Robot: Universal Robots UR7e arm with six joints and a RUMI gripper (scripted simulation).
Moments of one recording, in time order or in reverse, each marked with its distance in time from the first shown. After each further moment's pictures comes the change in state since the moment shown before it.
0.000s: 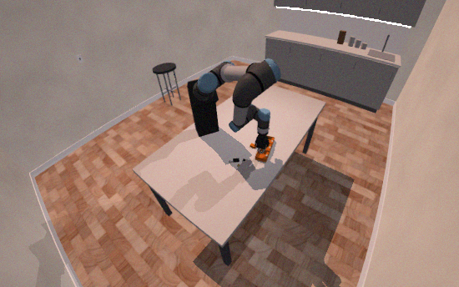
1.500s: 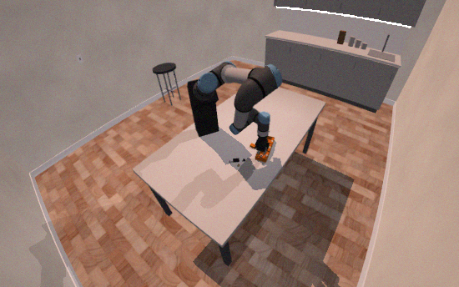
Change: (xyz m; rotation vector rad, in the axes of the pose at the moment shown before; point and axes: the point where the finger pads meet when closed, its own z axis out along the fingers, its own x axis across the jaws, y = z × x) arm 0.002 0.001 0.023 -0.001 0.002 0.001
